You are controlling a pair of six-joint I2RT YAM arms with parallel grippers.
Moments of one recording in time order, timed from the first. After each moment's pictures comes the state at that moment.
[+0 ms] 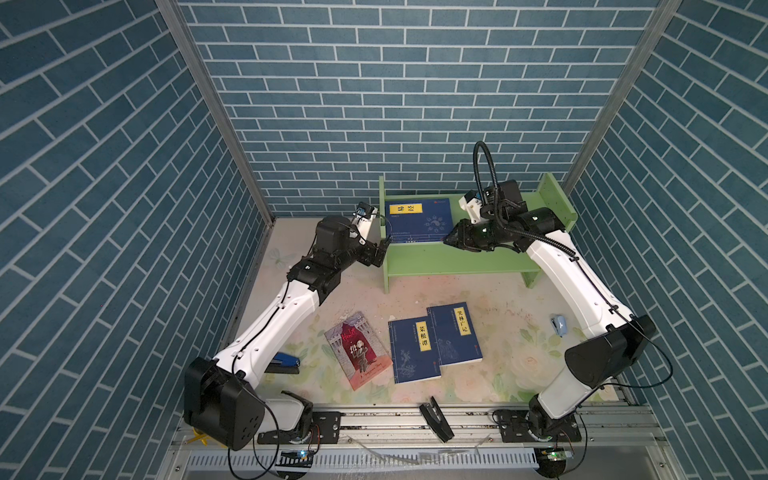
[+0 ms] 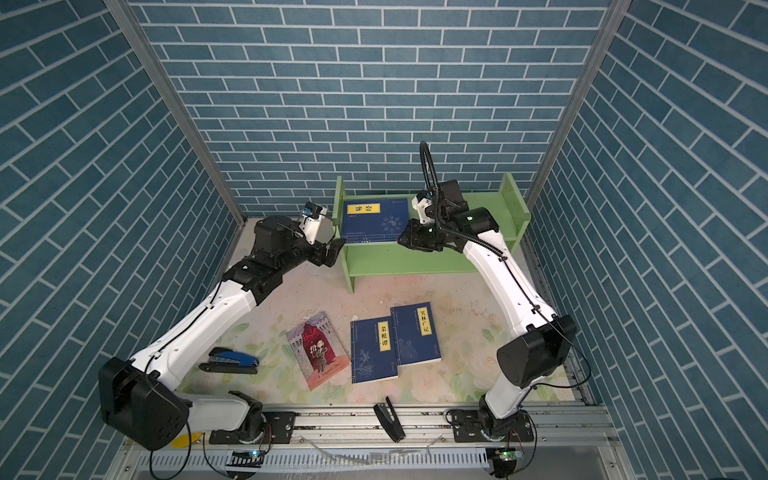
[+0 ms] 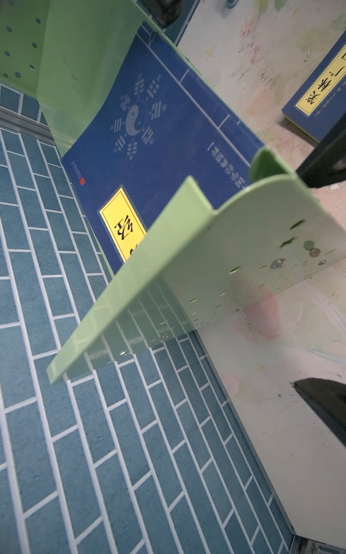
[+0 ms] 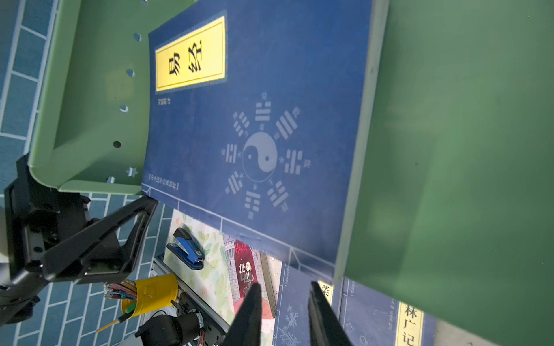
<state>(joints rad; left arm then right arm) -0.41 1.34 1.20 -0.22 0.08 0.10 0.47 1.65 1.84 -1.02 -0.41 0.42</state>
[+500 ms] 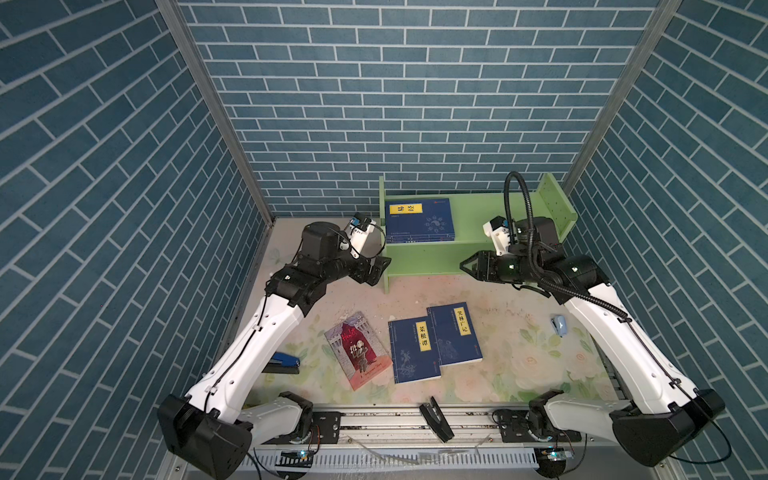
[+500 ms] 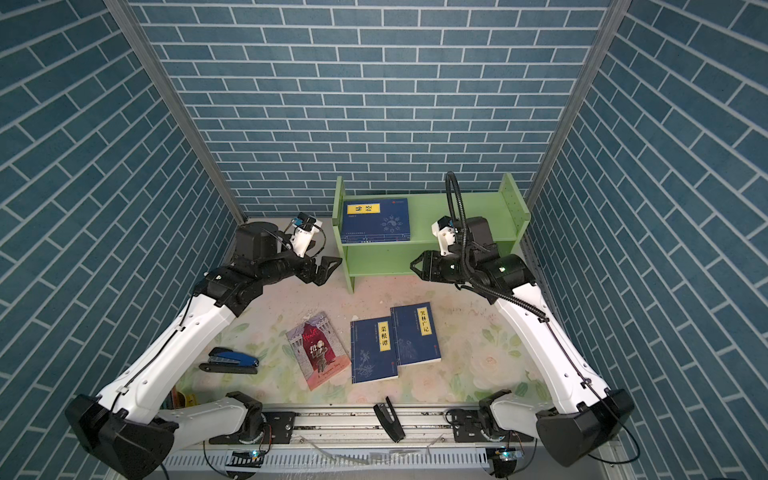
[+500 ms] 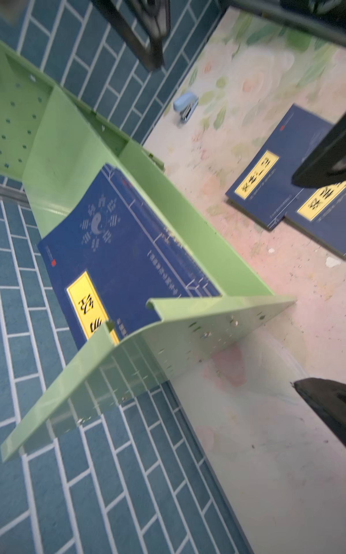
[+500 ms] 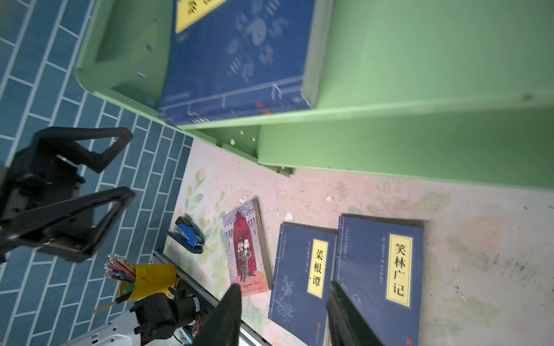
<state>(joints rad) -0.41 1.17 1.23 -0.56 0.33 0.06 0.47 1.19 1.32 -0.87 -0.37 0.48</state>
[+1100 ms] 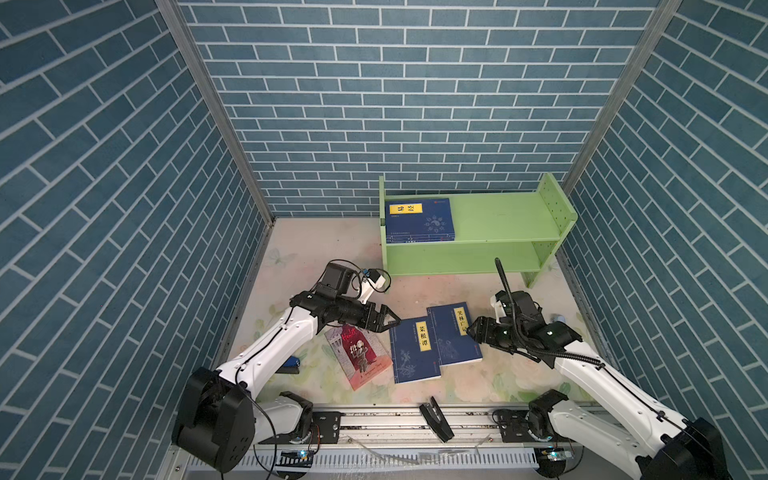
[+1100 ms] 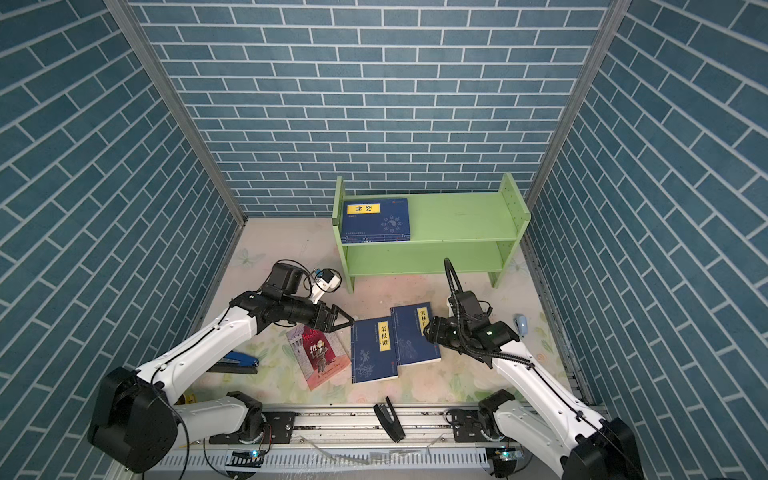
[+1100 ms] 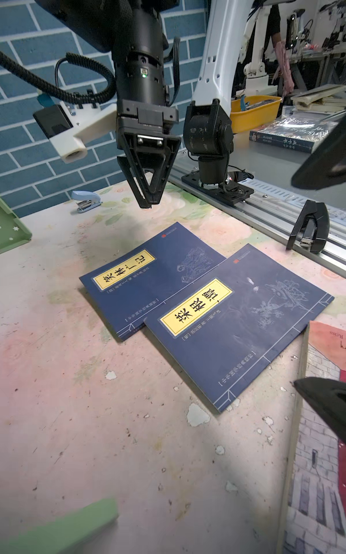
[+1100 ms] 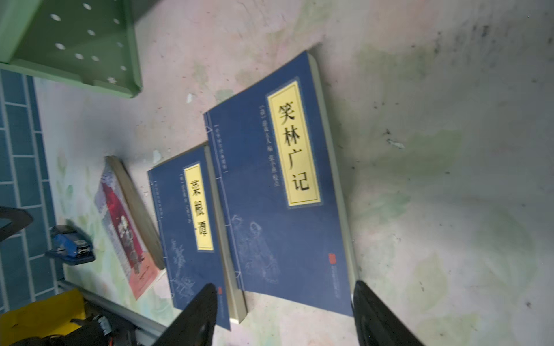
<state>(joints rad) -0.42 1.25 0.84 -0.53 0.75 -0.20 0.52 0.95 0.59 -0.64 -0.19 0.70</state>
